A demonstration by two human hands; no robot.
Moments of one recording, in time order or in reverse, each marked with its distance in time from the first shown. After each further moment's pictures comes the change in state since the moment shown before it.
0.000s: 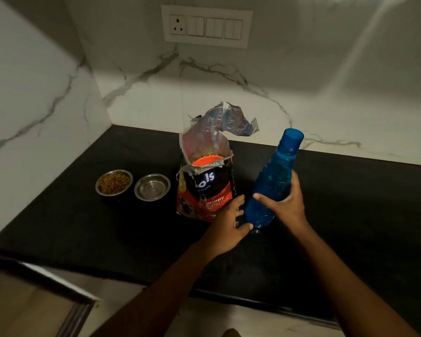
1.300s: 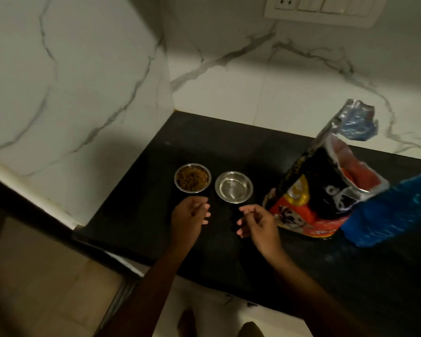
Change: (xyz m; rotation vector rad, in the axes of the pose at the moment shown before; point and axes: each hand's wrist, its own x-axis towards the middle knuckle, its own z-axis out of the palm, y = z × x) left_hand -0.070 -0.129 -0.241 -0.237 0.678 -0.211; right_hand -0.063 -0.013 0.279 0.064 -0.259 0.344
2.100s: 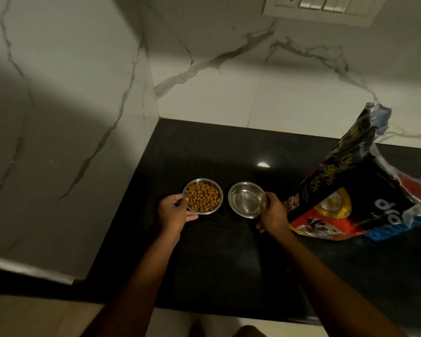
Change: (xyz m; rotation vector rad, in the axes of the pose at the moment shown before) left_hand 0.137 -0.017 -0.046 0.000 -0.027 -0.301; right_hand 0.081 -0.013 0.039 -0.398 0.308 0.251
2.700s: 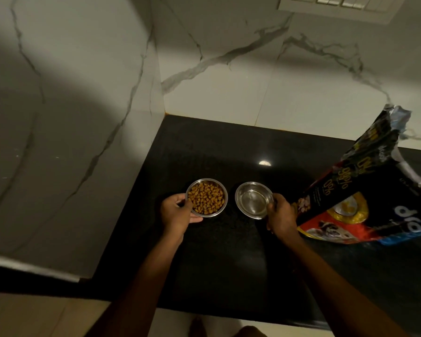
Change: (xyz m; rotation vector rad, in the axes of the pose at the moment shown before) left_hand 0.001 0.002 -0.012 -0.012 0.007 -0.029; right_hand 0.004 0.004 0.005 -0.060 0.025 -0.037
